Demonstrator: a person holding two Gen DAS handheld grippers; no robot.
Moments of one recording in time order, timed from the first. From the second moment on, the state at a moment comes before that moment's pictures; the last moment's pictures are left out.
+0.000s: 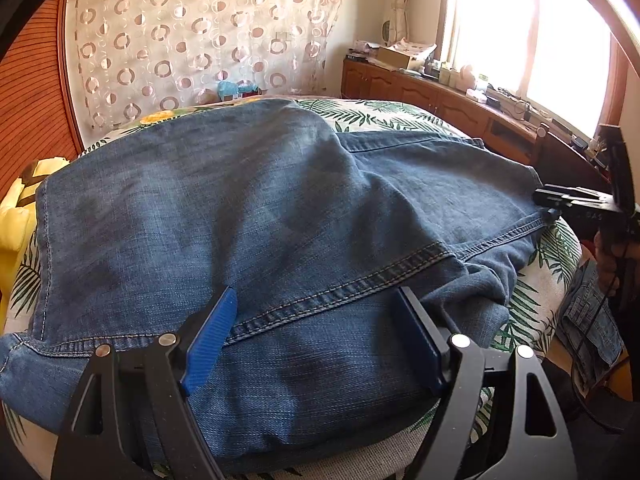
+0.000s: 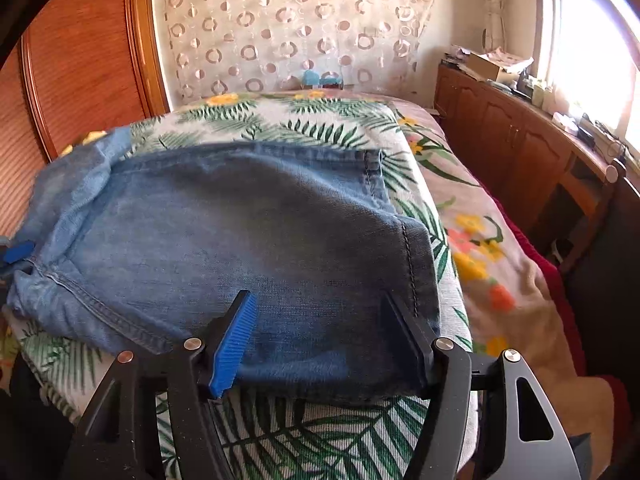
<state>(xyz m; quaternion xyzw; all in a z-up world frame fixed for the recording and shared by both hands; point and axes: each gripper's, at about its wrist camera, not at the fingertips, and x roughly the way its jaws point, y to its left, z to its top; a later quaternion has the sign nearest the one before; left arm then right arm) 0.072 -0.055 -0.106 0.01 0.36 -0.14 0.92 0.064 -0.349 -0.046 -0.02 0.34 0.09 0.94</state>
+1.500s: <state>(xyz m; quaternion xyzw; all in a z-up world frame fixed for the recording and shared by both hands) 0.045 0.021 -0.038 -0.04 0.30 -0.08 0.95 0.072 -0.255 0.103 -0.06 0.20 0.30 0.93</state>
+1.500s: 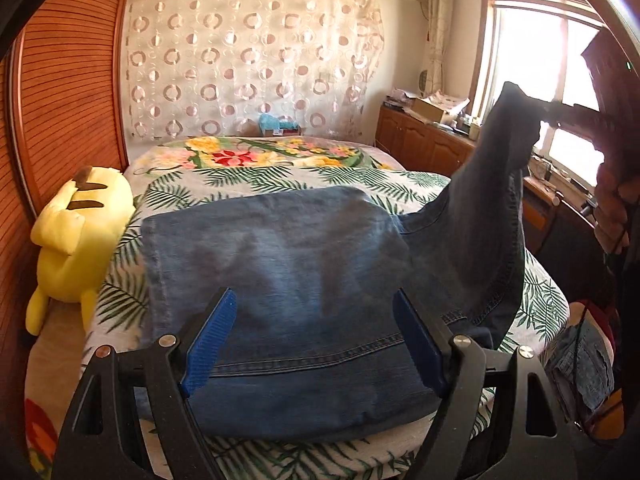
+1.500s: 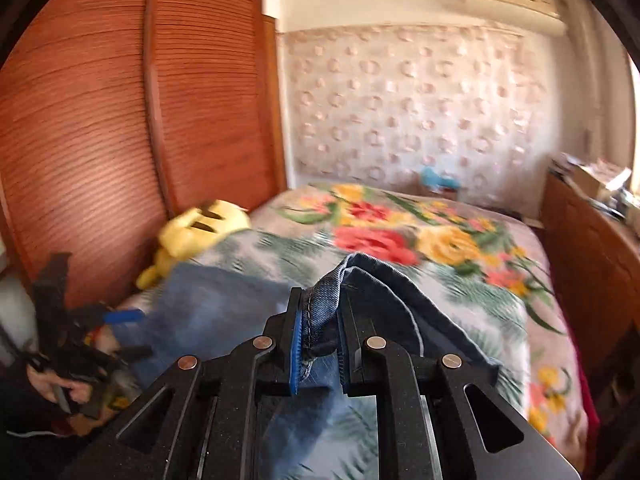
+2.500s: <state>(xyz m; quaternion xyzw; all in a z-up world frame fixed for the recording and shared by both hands) 0.084 0.066 -0.068 -0.07 0.35 -0.08 0.93 0.136 -0.133 0.037 -0.10 0.32 0.34 0.88</state>
